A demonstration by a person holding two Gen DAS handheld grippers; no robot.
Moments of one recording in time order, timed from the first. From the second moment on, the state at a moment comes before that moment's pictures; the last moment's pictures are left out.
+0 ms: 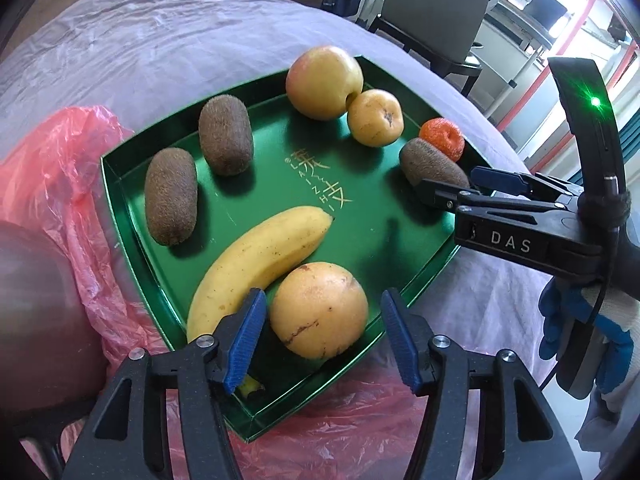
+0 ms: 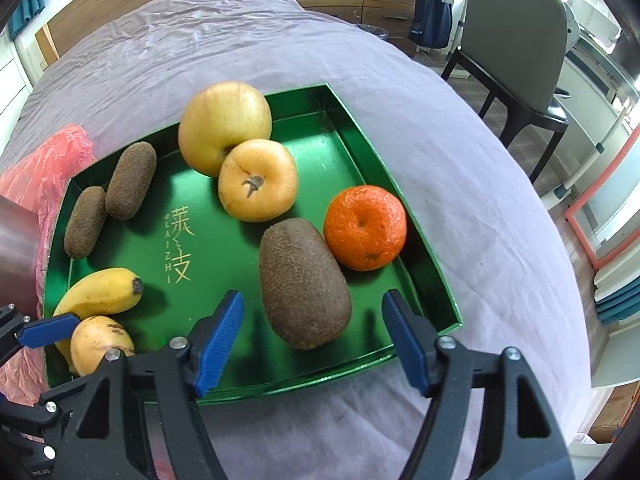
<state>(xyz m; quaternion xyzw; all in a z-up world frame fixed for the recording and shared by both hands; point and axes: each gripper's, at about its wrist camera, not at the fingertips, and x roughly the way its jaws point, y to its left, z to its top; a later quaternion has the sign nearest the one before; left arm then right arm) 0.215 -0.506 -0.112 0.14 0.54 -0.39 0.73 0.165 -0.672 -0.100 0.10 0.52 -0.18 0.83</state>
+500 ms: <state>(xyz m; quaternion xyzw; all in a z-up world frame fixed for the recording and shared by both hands) 0.168 -0.482 -0.069 0.16 0.50 -0.45 0.72 0.129 -0.648 -0.067 0.11 0.51 -0.20 0.83</state>
